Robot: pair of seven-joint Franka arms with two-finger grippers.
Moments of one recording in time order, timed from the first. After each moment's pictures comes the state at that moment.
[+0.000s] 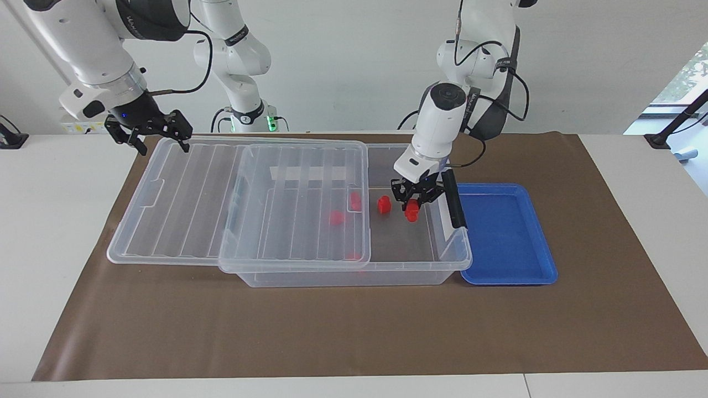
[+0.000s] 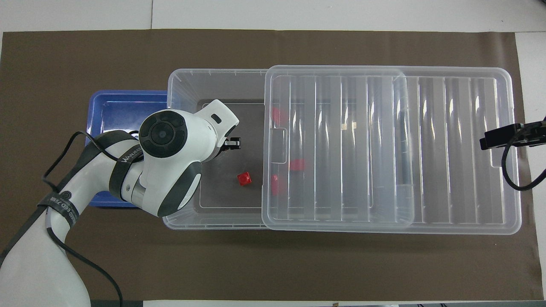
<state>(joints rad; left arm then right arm) -0.36 0.20 -0.19 -1.98 0.05 2.31 -0.49 -0.15 -0.07 0.07 -1.70 0.03 1.58 -0.12</state>
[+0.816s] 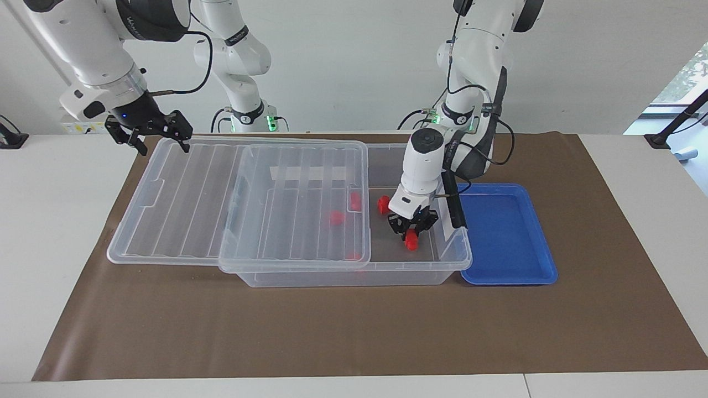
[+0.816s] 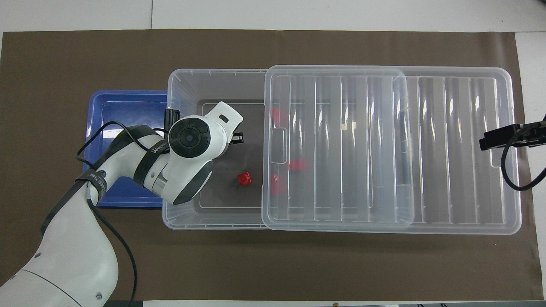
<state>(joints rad) -0.36 0.33 -0.19 -1.98 0.21 2.44 -0.72 -0.15 -0.07 0.07 -1.70 0.03 1.58 -0.12</state>
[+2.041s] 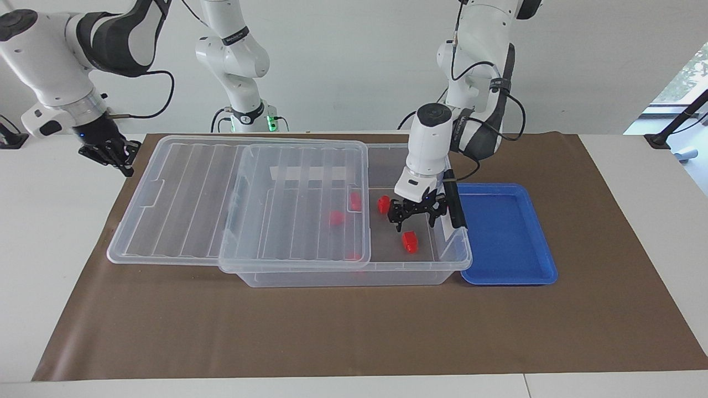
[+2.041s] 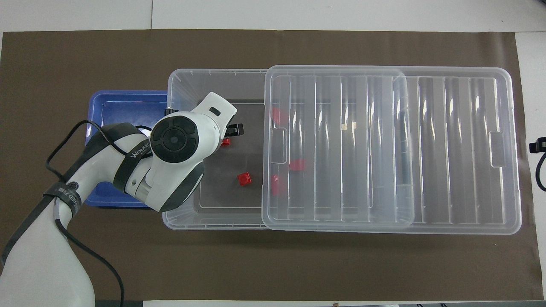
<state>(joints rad) -0.36 0.20 -0.19 -1.97 0.21 2.36 -0.75 -0.36 -0.09 0.05 -1.93 0.02 1.89 -0.33</state>
